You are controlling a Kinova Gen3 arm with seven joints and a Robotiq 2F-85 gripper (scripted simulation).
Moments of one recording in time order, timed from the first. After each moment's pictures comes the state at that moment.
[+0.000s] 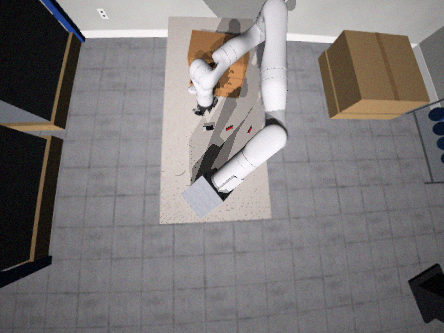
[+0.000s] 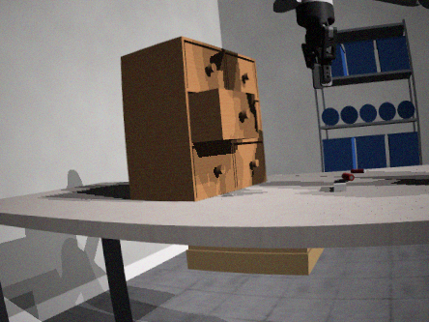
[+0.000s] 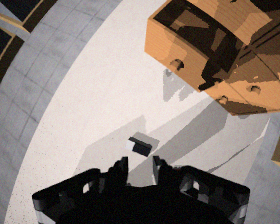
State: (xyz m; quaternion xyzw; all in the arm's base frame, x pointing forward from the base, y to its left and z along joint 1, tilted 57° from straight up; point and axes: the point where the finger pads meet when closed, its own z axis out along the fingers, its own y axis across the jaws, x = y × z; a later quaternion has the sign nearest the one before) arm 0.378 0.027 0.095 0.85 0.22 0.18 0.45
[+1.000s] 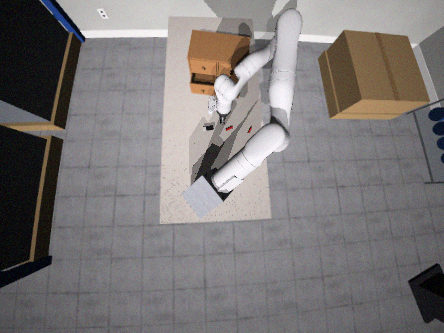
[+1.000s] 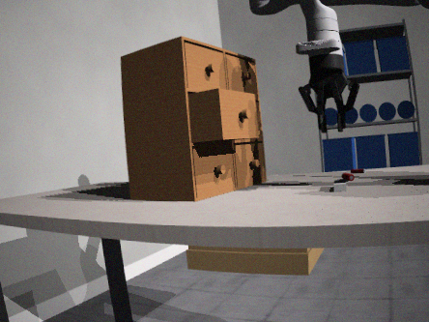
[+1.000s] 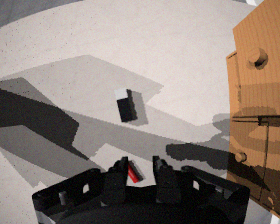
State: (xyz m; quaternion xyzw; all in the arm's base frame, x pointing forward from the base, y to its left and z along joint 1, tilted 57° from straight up) arm 0.396 -0.094 0.111 0.66 0.58 -0.04 0.48
